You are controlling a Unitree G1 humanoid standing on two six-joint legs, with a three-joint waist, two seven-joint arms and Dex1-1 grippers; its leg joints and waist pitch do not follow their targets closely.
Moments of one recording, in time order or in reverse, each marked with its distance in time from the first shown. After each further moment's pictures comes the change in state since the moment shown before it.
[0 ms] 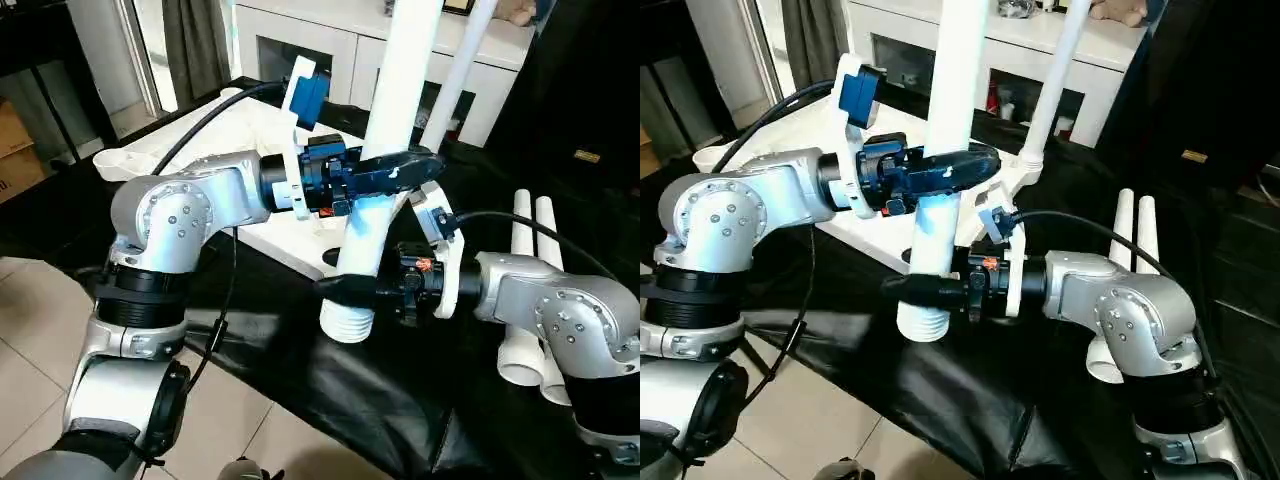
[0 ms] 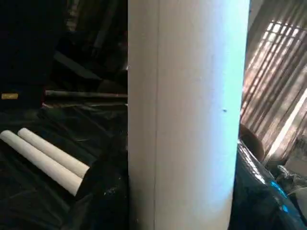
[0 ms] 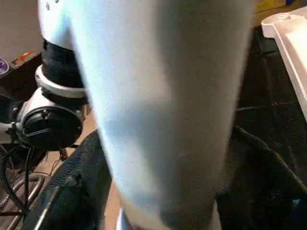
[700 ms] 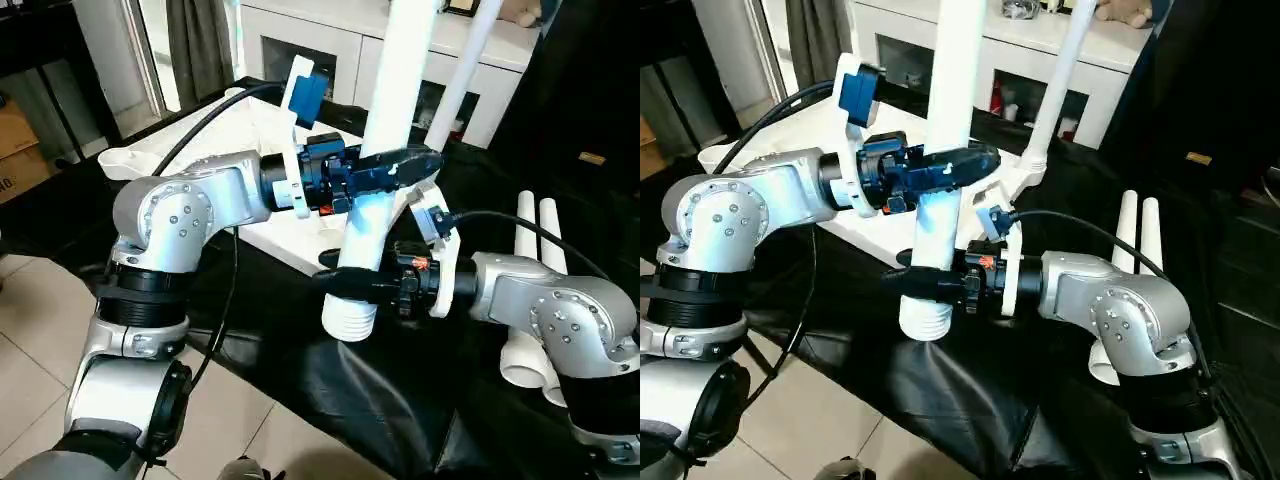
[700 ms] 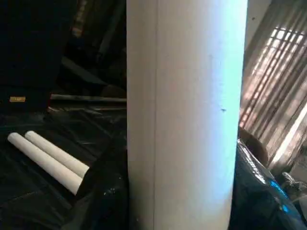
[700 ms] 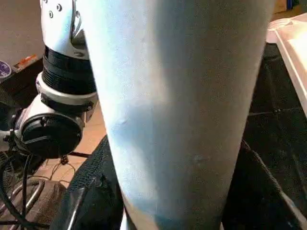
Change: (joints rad) left arm 0.000 -0.003 0.016 0.014 0.001 -0.011 0.006; right arm 0.000 0.025 -0.005 -0.002 0.004 -0.008 -0.027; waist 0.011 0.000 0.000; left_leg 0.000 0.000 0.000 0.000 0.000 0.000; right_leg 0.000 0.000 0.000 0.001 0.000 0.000
